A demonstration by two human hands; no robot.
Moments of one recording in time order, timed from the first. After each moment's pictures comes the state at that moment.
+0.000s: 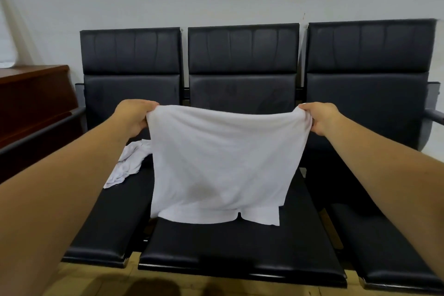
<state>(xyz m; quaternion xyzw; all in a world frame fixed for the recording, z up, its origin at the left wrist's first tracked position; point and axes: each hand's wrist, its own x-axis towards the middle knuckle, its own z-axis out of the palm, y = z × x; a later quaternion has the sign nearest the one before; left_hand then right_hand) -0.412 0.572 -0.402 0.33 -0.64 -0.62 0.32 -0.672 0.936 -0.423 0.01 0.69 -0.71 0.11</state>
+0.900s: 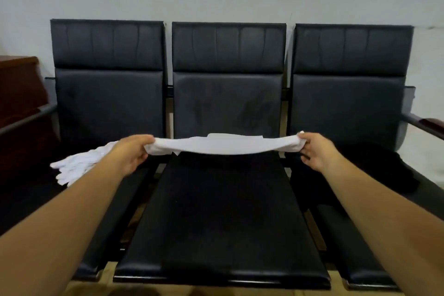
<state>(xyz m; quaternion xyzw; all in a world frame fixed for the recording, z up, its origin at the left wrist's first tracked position) -0.428 0.588 -0.491 0.33 -0.61 -0.68 0.23 -0.675 0.968 -0.498 0.05 0.66 -0.73 0.17</state>
